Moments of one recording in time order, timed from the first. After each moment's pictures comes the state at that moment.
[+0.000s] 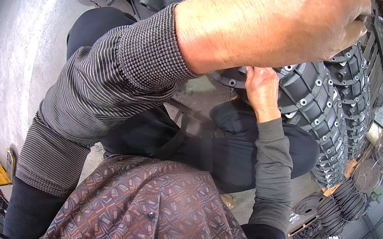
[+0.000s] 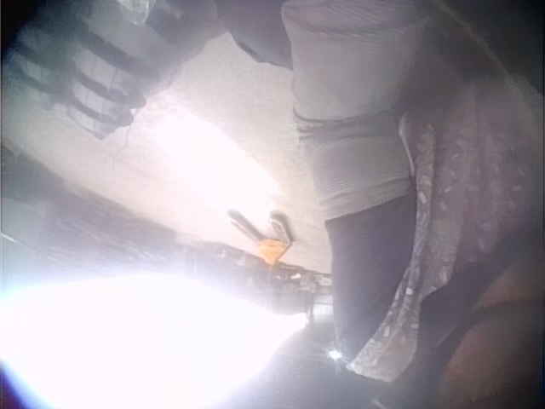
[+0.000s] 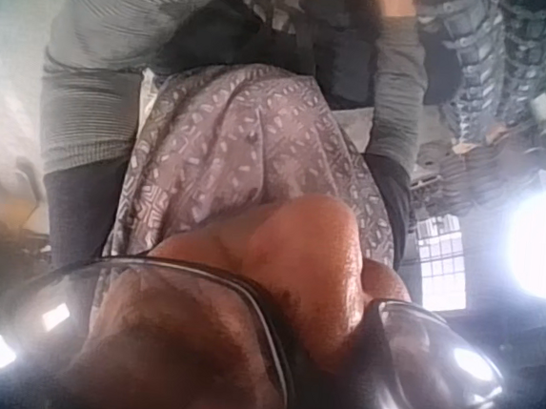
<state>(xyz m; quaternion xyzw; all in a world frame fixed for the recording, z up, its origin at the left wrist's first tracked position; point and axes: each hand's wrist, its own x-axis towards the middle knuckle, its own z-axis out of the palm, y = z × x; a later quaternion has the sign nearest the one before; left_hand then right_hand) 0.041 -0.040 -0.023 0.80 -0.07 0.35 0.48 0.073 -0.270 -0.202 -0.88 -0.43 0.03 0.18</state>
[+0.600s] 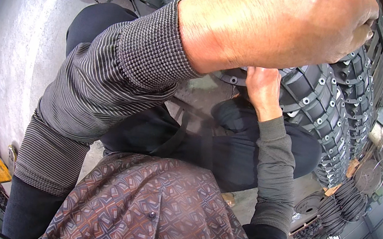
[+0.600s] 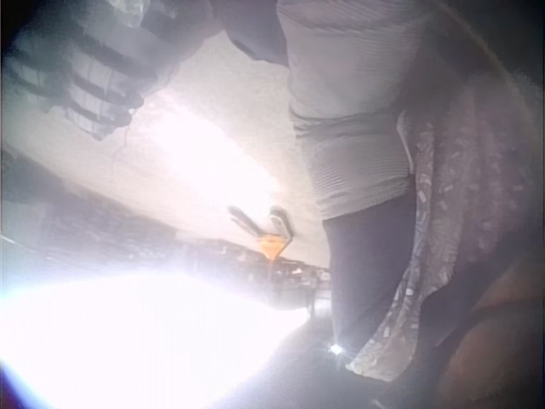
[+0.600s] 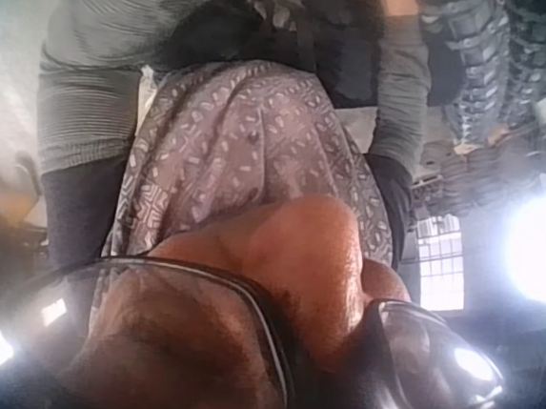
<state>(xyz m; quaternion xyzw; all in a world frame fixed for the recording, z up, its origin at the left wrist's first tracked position) 0.047 -0.054 -0.035 0.80 -0.07 0.40 0.44 0.074 -0.273 -0.206 -0.88 -0.43 0.03 0.20</state>
